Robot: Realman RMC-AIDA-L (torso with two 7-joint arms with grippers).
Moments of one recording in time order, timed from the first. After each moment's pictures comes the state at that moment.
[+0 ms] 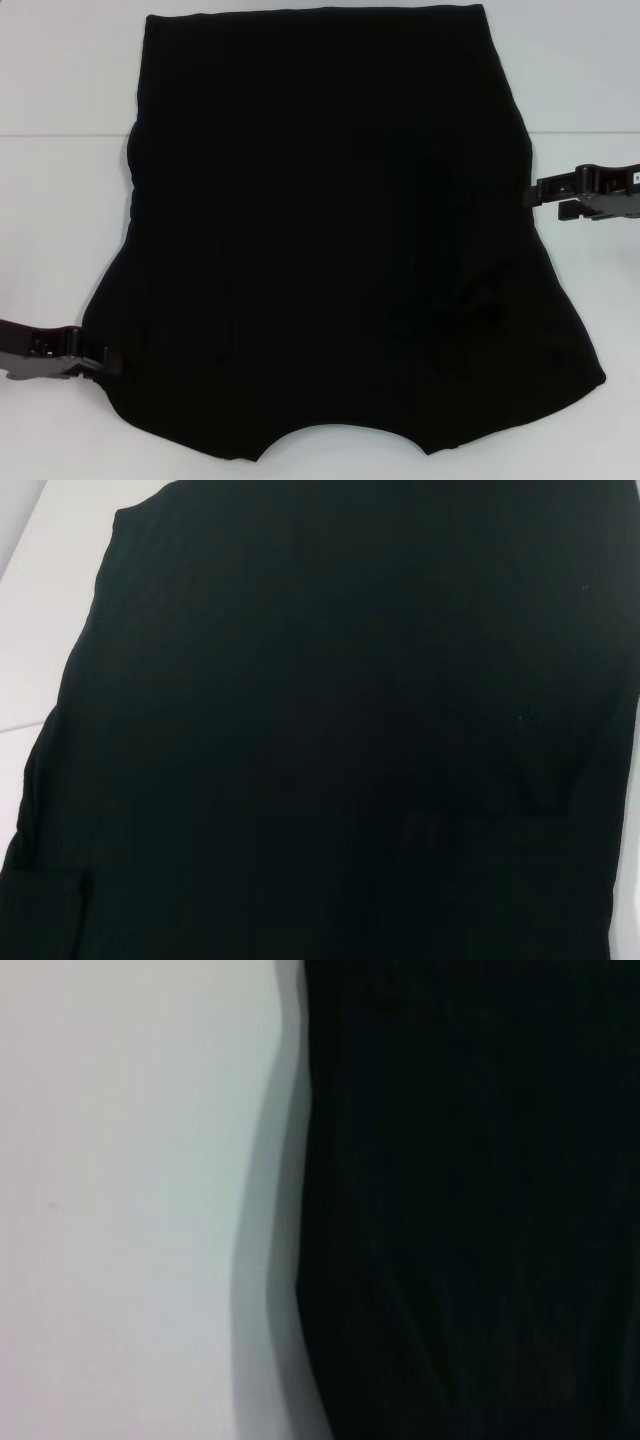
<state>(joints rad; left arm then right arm) -0.63 -2.02 0.40 0.81 2.75 1.59 -2.42 0.80 1.92 -0.67 -0.66 -2.44 -1.27 2.55</state>
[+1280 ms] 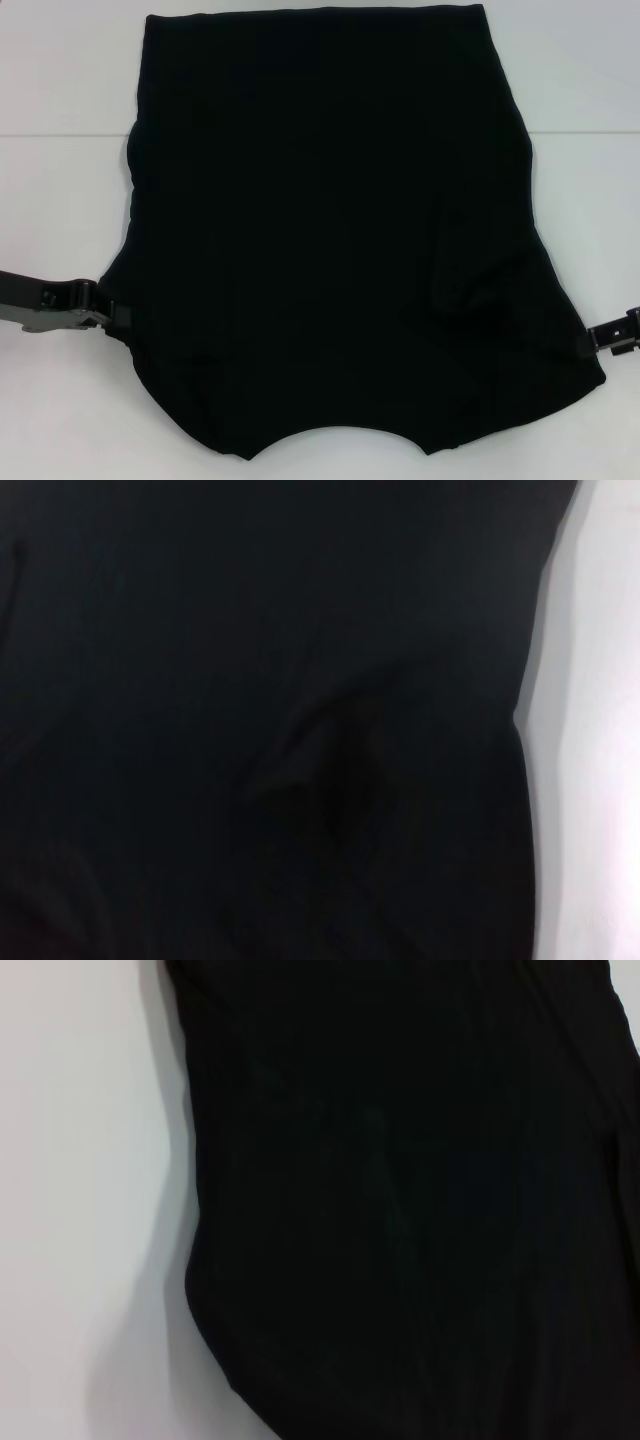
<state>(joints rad) -0.68 -1.98 0.39 0.79 2.68 1.62 -2.39 0.68 1.92 -0.69 -0.71 -2.60 -1.52 2.38</state>
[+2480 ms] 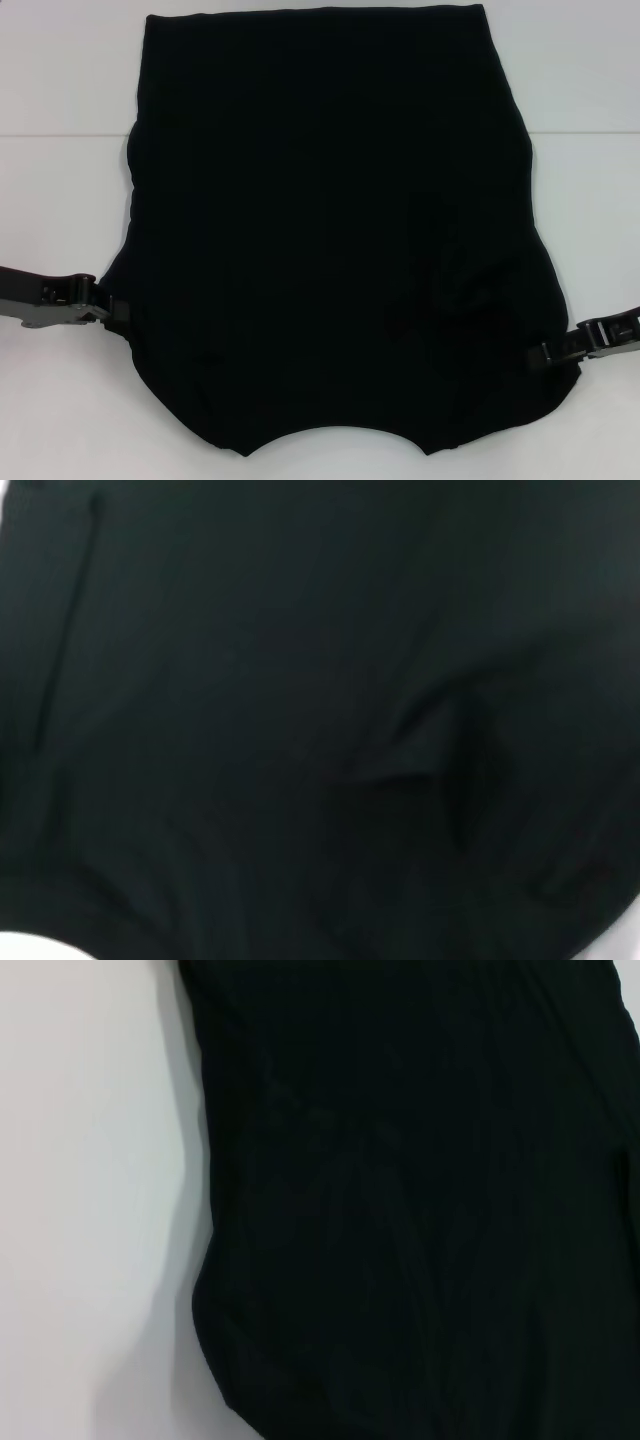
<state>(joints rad) -0.68 -1.98 0.39 0.79 2.68 1.59 -2.41 0.70 1.97 -0.72 -0.69 -2.58 -1.51 2.36</state>
